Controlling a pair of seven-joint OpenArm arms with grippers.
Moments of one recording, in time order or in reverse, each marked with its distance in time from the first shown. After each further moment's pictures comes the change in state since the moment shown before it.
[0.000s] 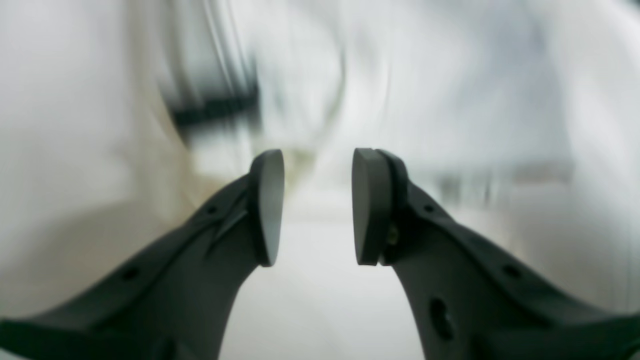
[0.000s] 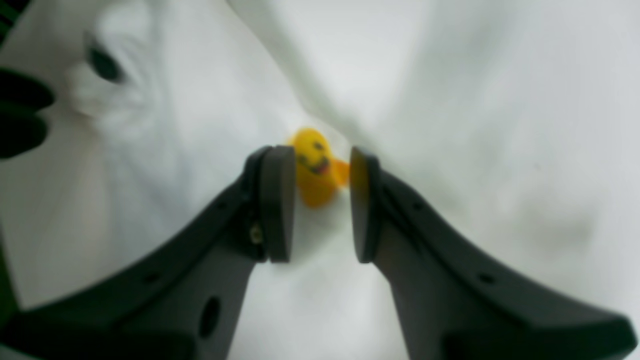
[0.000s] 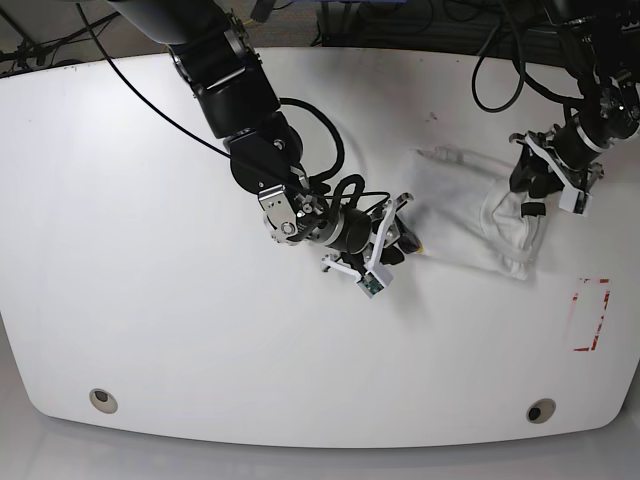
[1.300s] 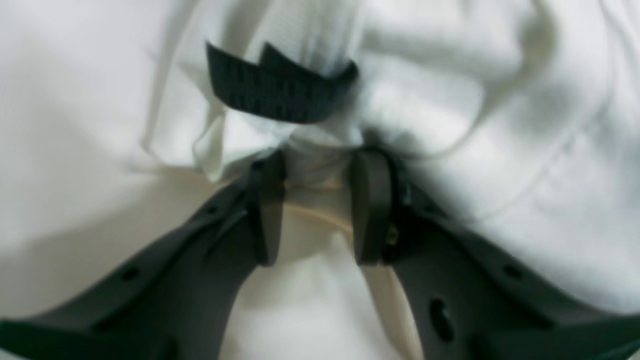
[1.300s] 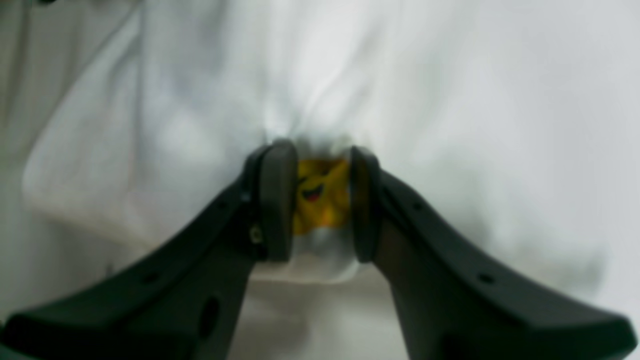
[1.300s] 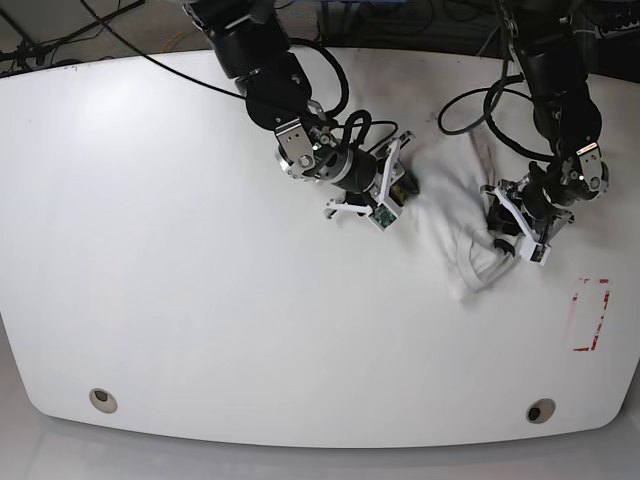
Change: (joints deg) left arm -20.7 3.9 9.4 -22.3 21.9 -0.2 -5.0; right arm -14.1 -1.9 -0.2 6.6 -16.6 0.0 4.2
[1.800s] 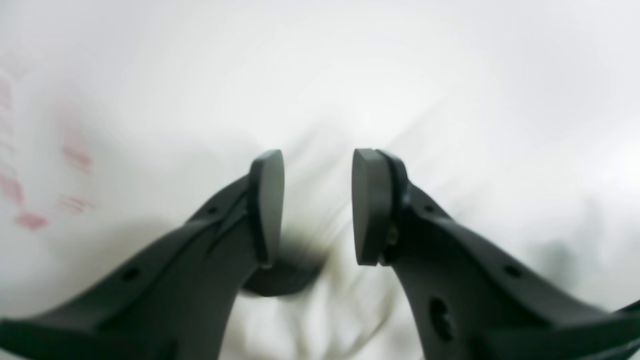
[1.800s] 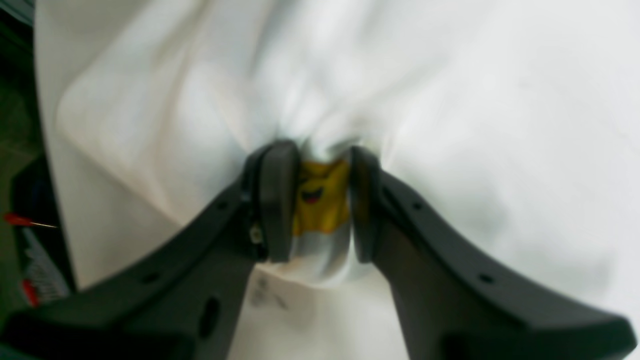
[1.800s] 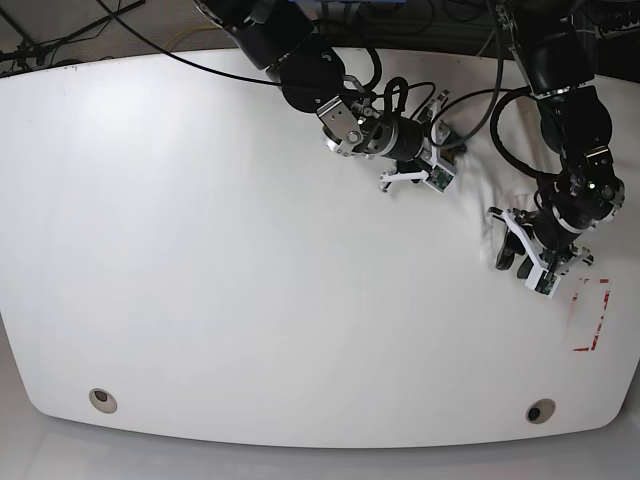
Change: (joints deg) left arm 1.7 -0.5 0.7 19.2 0.9 0.0 1.4; right arm -0.5 -2.8 -11.8 -2.4 0.3 -0.2 -0.5
